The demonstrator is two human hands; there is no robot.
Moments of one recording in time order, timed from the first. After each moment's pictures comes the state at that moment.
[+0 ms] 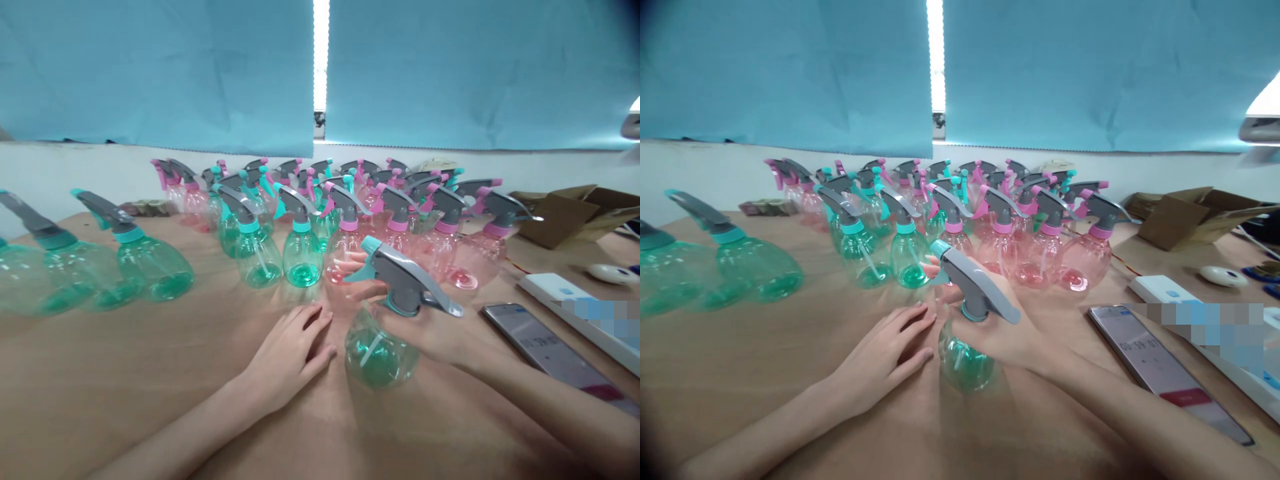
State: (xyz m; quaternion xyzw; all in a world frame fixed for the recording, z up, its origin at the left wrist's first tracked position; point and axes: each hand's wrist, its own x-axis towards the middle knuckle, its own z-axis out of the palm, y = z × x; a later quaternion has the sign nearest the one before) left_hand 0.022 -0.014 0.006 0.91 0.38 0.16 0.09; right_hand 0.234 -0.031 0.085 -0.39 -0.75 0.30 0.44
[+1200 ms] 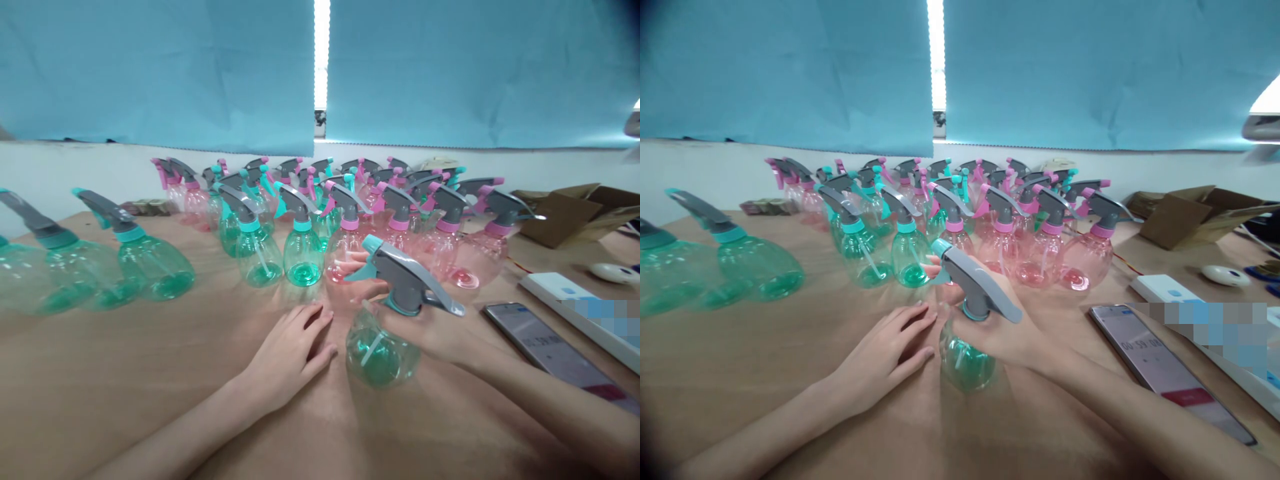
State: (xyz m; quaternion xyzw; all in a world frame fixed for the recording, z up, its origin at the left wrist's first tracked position) left_hand 0.022 -0.014 0.008 0.91 0.38 0.15 0.08; right_hand 0.233 -0.031 0.087 -0.39 -0.78 0.22 0.44
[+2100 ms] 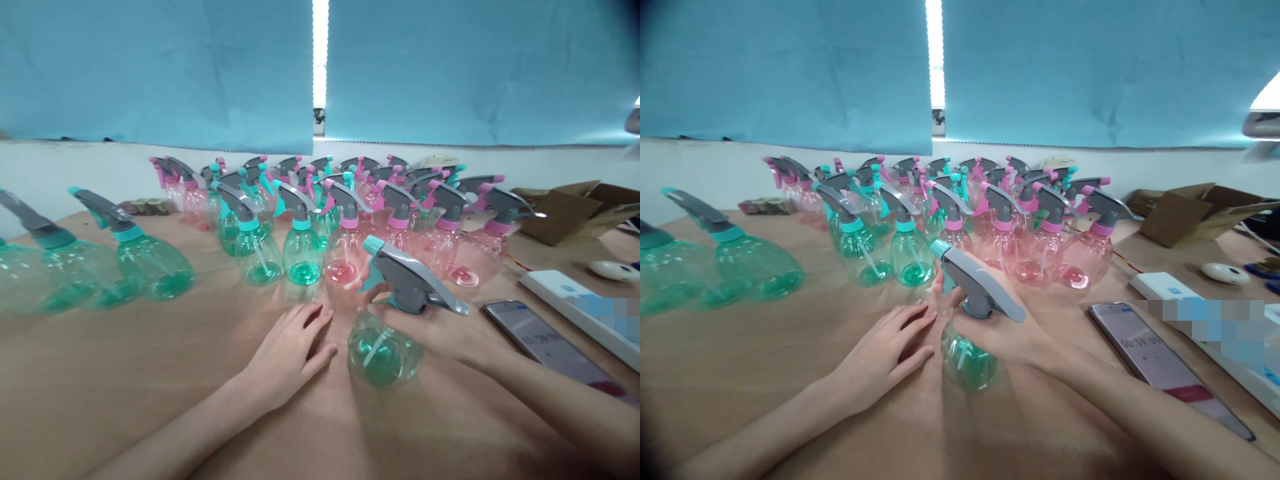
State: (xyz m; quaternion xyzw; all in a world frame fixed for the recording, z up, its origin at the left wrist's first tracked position) left_hand 0.022 -0.014 0.006 0.91 0.38 0.15 0.09; right_hand 0.233 -0.033 0.091 -0.44 -0.74 0.26 0.43
